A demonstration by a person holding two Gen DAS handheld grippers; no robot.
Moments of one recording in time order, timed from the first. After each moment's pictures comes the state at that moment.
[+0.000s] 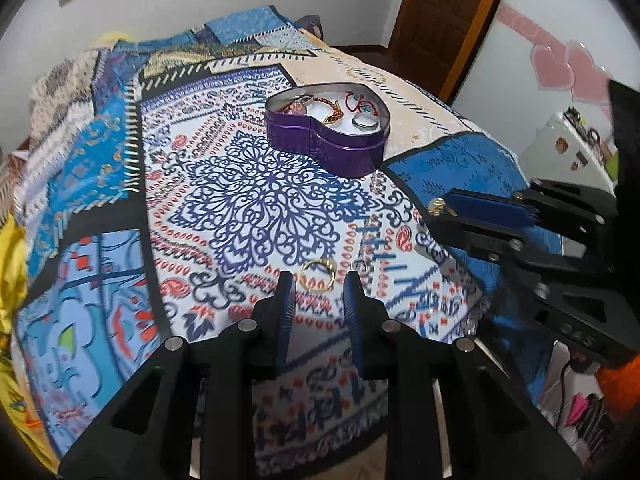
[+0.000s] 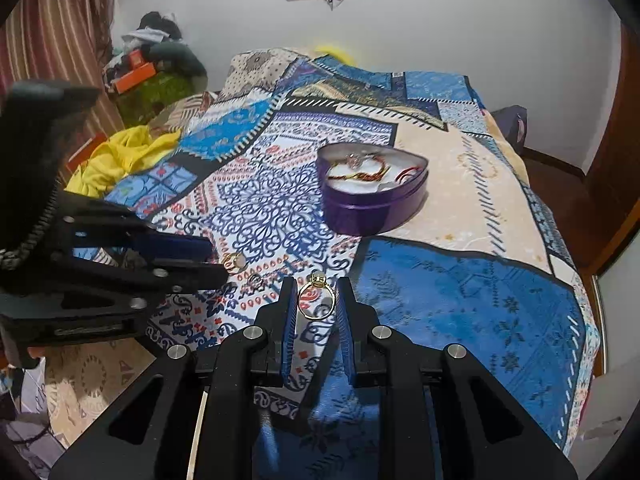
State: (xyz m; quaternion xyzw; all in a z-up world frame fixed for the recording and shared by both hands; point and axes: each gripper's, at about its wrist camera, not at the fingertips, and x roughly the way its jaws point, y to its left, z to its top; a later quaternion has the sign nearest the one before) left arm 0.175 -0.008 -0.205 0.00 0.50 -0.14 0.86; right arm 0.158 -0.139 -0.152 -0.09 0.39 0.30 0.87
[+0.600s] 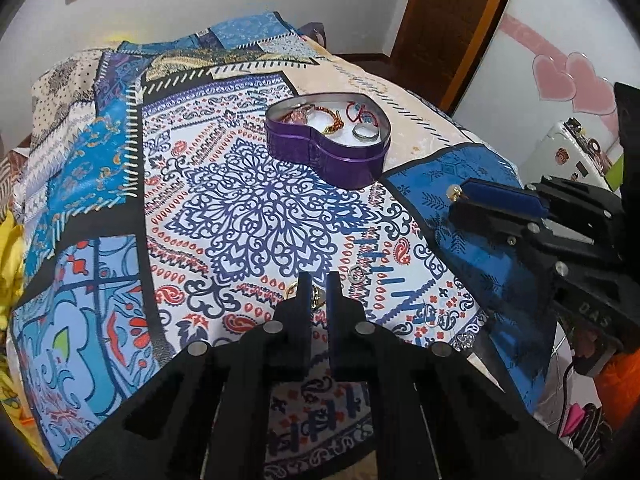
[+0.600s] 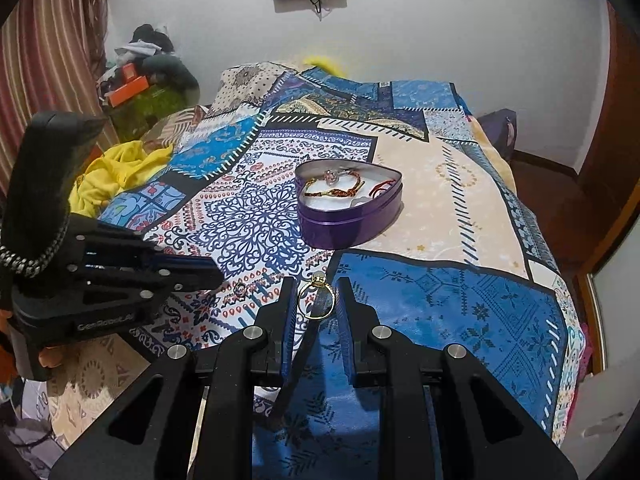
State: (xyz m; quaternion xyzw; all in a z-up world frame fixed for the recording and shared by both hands) left arm 0.172 -0.009 -0.202 0.00 0.48 -0.13 0.87; right arm 0.165 -0.152 -0.143 -0.08 0.37 0.30 0.88
